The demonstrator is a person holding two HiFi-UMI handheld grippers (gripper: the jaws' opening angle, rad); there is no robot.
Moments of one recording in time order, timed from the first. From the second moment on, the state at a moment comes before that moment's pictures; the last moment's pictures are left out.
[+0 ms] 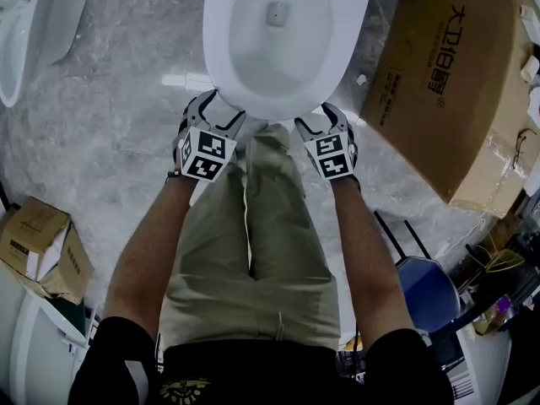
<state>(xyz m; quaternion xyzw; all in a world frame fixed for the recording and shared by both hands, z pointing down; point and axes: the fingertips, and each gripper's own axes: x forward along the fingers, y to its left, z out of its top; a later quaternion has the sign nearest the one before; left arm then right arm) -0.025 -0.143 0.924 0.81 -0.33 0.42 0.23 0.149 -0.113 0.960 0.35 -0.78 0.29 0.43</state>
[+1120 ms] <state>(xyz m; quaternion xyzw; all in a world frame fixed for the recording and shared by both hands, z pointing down) -0.026 -0.144 0.880 0.81 -0.31 0.43 0.24 0.148 -0.120 0.867 0.36 -0.77 0.34 0.40</state>
